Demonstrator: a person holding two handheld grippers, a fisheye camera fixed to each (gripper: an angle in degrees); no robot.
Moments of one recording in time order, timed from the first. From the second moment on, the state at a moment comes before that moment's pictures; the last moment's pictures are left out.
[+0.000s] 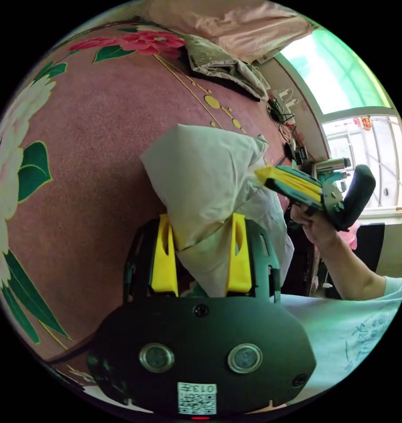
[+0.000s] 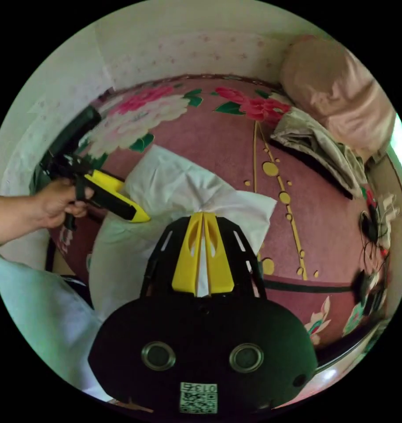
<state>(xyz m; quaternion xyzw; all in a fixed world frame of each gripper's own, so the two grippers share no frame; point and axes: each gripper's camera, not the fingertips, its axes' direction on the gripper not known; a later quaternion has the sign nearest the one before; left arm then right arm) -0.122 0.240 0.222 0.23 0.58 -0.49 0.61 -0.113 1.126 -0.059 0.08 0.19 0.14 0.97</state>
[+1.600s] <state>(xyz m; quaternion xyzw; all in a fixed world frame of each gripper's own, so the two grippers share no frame) -0.499 0.211 0.225 0.66 0.46 -0.43 0.41 0.333 1.150 -0.413 0.29 0.27 0.05 0.92</state>
